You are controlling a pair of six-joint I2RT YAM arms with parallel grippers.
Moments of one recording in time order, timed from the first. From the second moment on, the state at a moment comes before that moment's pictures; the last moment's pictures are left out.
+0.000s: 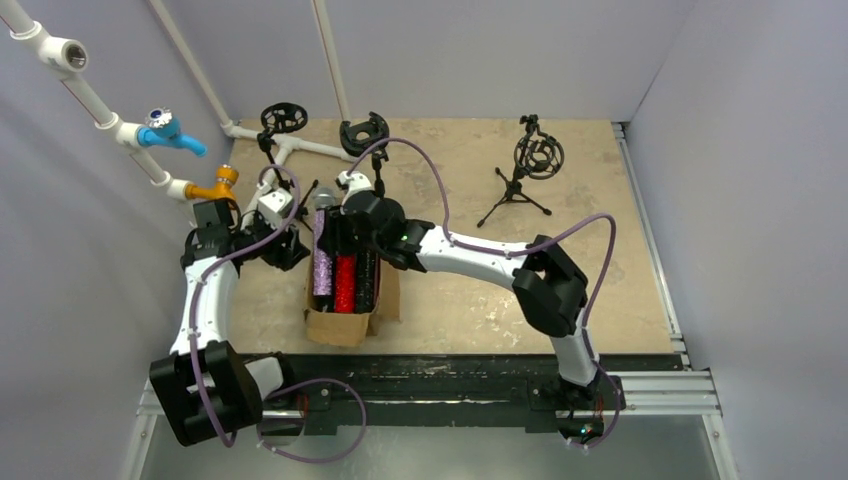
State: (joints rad) left arm 0.32 1.15 0.80 -0.55 0.80 0.65; right arm 1.05 2.04 1.66 -0.09 0.10 0.62
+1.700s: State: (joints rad) left arm 0.58 1.01 0.92 -0.86 0.77 0.77; right arm 1.04 1.93 1.73 -0.18 0.01 0.55
